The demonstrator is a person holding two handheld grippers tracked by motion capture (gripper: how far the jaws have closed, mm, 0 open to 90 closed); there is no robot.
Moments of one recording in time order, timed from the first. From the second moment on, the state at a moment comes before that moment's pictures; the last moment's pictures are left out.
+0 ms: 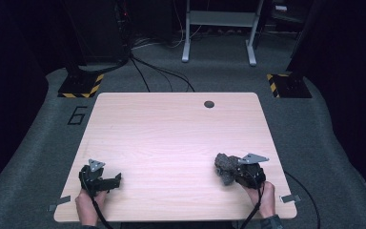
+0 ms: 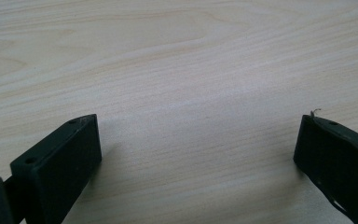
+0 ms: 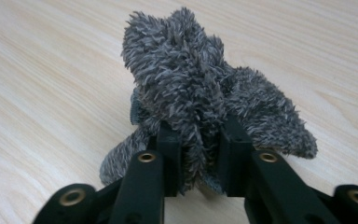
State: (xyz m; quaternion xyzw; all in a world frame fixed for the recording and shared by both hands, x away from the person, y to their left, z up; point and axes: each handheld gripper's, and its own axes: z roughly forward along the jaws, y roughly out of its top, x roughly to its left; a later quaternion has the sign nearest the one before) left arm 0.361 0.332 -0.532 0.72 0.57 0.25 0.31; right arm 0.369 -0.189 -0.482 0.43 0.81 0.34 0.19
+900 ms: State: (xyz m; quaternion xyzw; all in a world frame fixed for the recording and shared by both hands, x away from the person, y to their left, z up) left arm 0.361 0.333 -0.532 0.72 0.57 0.25 0.31; right arm 0.395 -0.133 -0.409 0.35 0.80 0.47 0.17
